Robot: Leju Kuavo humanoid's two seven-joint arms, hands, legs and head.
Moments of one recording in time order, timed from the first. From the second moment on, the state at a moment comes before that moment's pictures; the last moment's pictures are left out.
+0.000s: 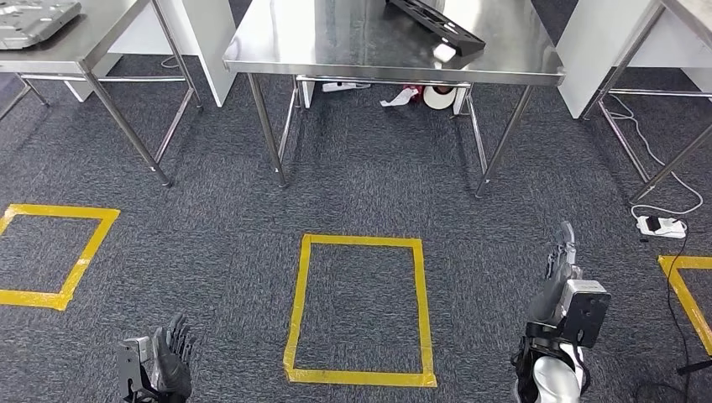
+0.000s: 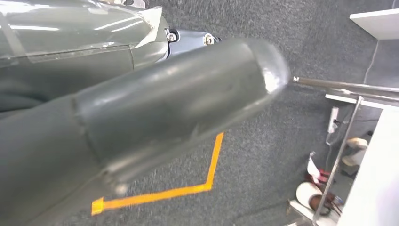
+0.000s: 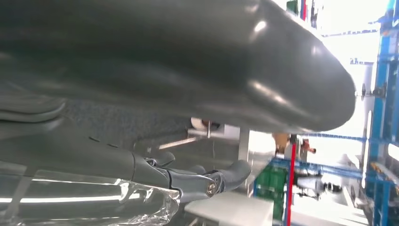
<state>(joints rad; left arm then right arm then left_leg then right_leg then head) -0.08 -0.14 0.29 -0.75 0.02 -0.06 -0.57 -0.01 0.05 -0.03 -1.39 0.05 -0.13 -0.51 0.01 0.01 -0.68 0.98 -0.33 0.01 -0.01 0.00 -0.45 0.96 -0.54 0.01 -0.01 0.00</state>
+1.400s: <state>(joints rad) -0.09 -0.12 0.18 -0.73 0.06 -0.01 -0.56 0.04 0.08 -0.10 -1.44 0.04 -0.09 -0.48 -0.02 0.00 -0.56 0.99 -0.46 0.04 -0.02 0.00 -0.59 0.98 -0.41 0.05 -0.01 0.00</state>
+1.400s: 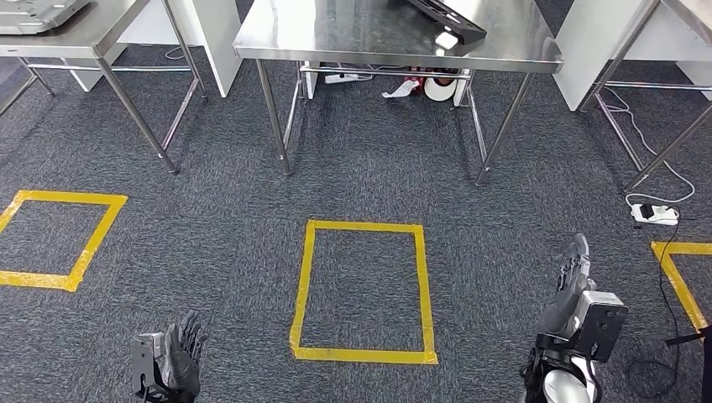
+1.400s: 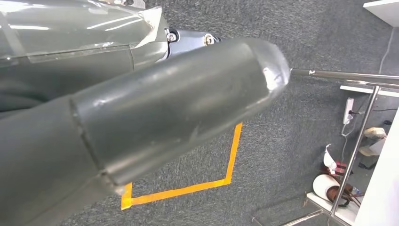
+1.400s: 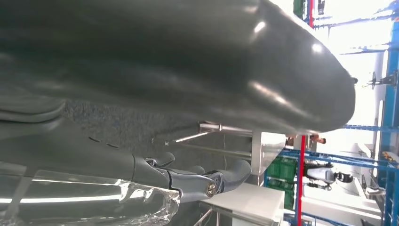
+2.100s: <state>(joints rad) -0.08 -0.12 0.17 -0.73 0.06 -0.01 -0.57 0.05 0.09 -0.12 -1.45 0.00 -0.07 -0.48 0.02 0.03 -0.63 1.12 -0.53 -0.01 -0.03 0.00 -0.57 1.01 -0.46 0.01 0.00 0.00</state>
